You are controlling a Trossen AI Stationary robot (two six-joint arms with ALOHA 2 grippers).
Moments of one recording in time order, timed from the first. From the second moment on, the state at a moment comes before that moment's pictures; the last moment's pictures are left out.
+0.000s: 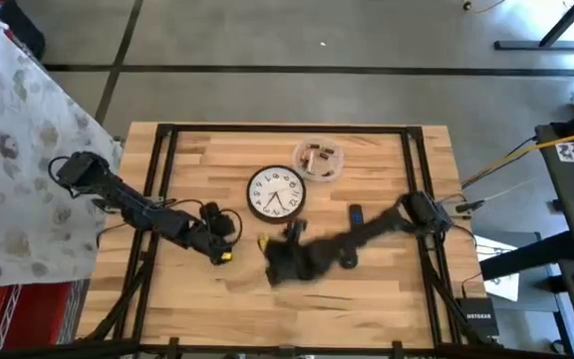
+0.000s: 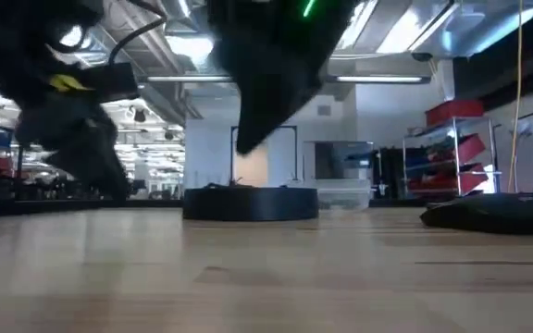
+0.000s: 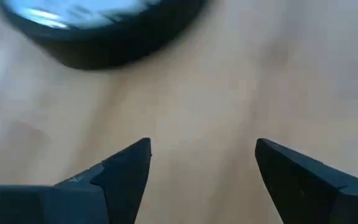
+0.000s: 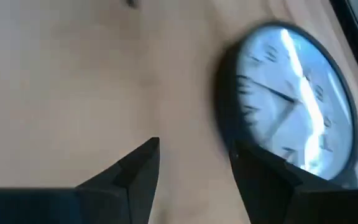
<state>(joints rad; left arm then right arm) -0.39 1.38 0.57 -0.30 -0.65 -0.60 0.32 2.17 1.70 -0.77 0.63 0.48</state>
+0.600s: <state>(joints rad) -0.40 1.38 0.57 -0.20 -0.87 -0.57 0.23 2.18 1.65 -0.48 0.19 0.47</state>
